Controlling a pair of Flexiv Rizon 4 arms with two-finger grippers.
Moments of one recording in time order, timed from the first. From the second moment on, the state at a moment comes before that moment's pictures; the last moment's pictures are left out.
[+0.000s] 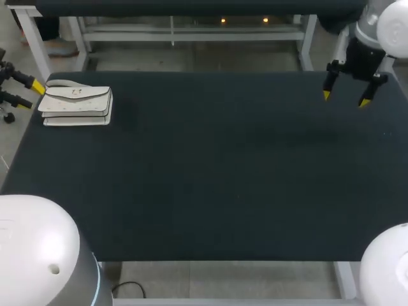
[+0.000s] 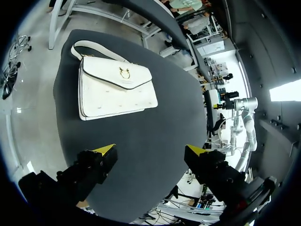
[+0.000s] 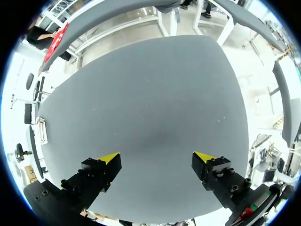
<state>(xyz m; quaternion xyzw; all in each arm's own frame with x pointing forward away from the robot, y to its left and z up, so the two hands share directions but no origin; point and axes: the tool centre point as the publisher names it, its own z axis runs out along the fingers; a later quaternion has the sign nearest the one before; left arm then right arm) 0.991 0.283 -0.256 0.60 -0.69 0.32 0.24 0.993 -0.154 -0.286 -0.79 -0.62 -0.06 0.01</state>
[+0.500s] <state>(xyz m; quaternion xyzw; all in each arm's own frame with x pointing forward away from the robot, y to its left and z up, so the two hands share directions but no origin) 0.956 0.251 -0.224 0.64 -0.70 0.25 0.19 0.992 -0.154 -0.287 -0.78 -0.62 -0.06 0.01</state>
